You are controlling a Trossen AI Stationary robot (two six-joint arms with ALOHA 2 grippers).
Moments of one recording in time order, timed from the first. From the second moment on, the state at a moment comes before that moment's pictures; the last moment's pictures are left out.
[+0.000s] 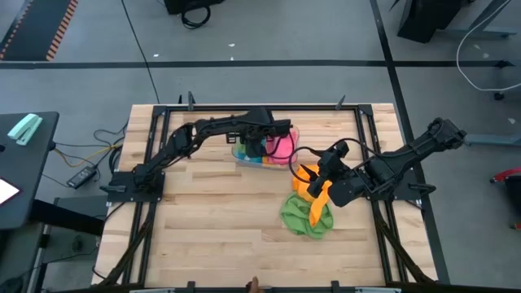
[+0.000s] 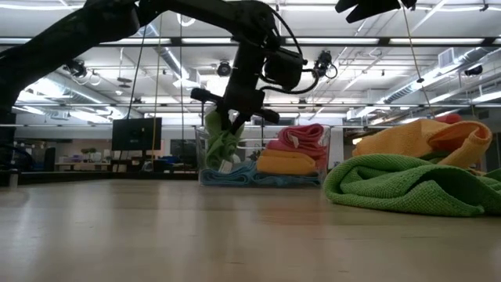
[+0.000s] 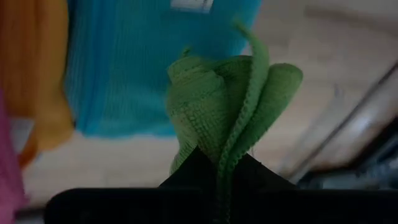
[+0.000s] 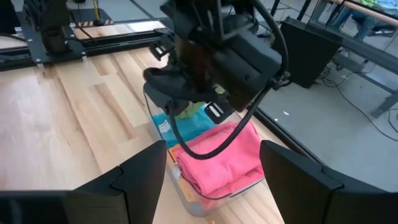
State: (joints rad) left arm 0.27 2.39 2.24 -1.57 -0.40 1.68; right arm 0.48 1.24 1.12 -0.77 1.02 0.65
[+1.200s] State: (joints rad) left arm 0.16 2.13 2.29 -1.23 -0.28 1.32; right arm 0.62 1.03 1.11 -0.92 1.07 0.42
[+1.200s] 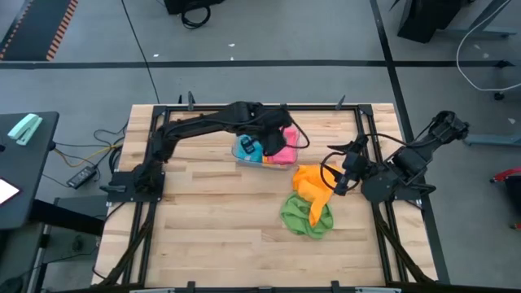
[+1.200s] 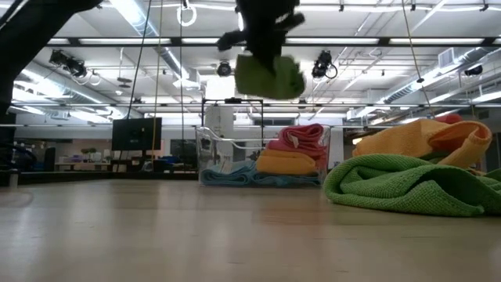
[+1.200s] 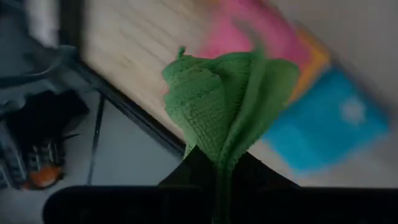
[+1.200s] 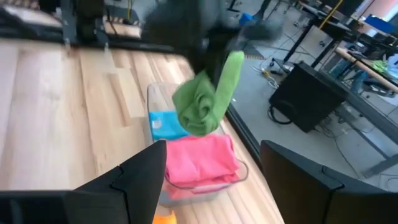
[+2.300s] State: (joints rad) left arm 0.01 2.03 2.29 -0.23 0.09 0.10; right arm 0.85 0.68 0.96 -0.47 1.08 0.12
